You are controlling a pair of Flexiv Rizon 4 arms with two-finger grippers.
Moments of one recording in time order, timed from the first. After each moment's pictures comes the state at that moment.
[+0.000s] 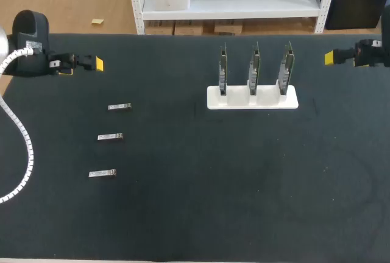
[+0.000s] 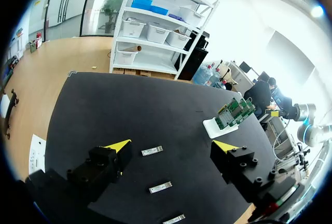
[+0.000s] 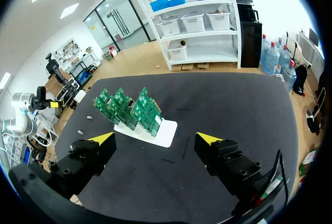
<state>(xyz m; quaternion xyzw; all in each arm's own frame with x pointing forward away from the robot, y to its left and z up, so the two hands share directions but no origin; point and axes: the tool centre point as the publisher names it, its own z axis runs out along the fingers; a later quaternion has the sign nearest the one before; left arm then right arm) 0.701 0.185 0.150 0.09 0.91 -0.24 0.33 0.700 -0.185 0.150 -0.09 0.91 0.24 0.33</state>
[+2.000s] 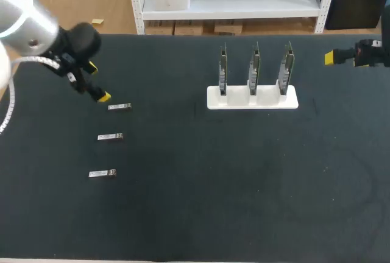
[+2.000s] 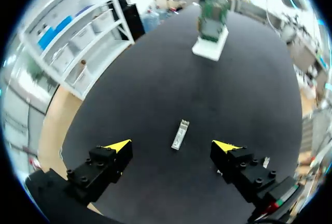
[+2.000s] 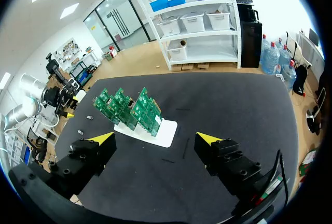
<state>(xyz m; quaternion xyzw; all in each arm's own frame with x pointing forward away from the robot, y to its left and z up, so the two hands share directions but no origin) 0.735 0.189 0.062 0.53 0.82 -0.06 0.20 0.700 -0.185 0.150 -0.09 0.91 0.24 0.33</state>
